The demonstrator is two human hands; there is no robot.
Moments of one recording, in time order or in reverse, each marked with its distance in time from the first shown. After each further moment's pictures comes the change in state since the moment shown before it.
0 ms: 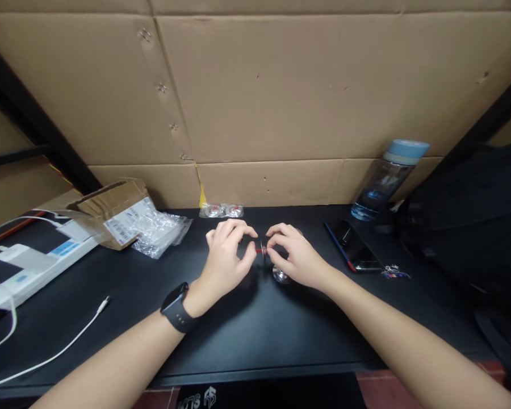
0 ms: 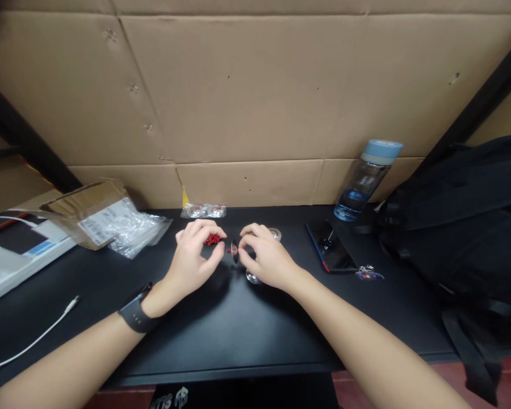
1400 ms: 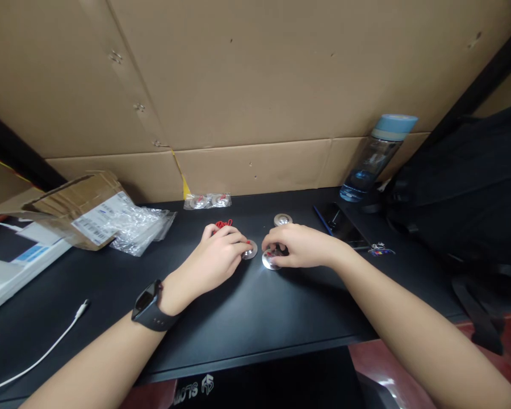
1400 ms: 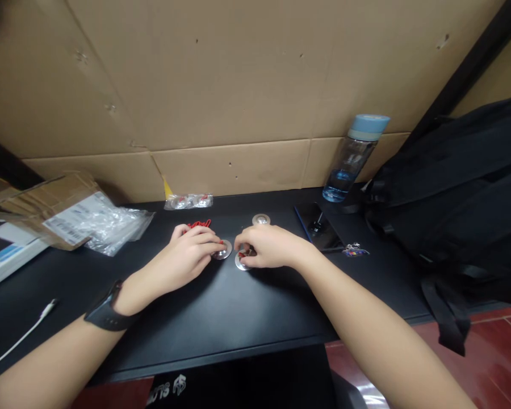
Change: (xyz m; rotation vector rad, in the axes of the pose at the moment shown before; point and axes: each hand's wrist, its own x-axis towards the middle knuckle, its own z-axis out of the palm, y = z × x) left_hand -0.004 -0.025 0.000 0.178 -0.494 0.374; right_hand 0.000 0.009 -0.039 -0.059 -0.520 0.030
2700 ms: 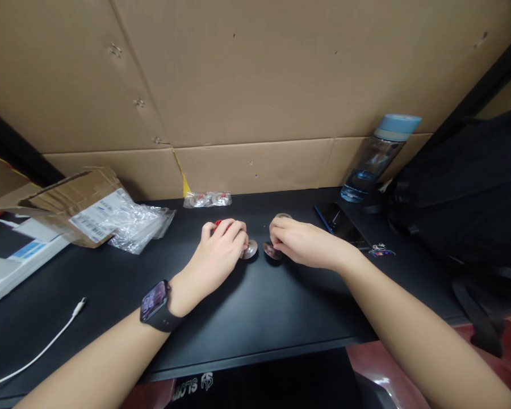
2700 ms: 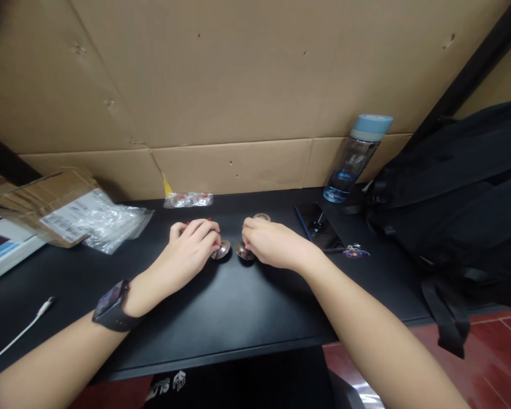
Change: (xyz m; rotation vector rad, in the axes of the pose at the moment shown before) left_hand 0.003 0.011 0.012 0.229 0.102 -0.117; right_hand -0.007 -0.005 0.001 -0.226 0.102 0.031
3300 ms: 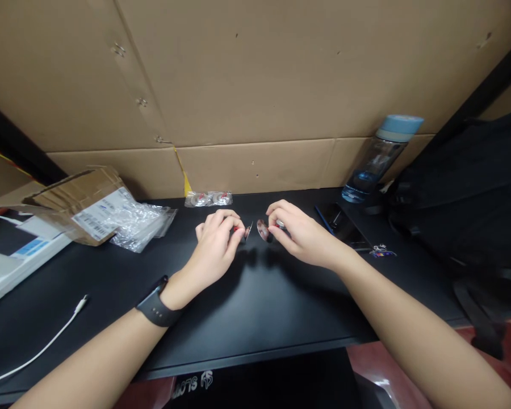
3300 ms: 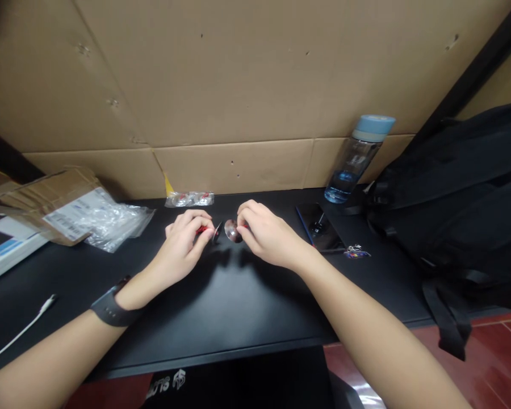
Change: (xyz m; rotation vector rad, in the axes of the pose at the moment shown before) left_hand 0.007 -0.004 -0.013 -0.435 0.075 -0.312; right_hand 0.006 -0.009 -0.006 0.215 0.322 0.010
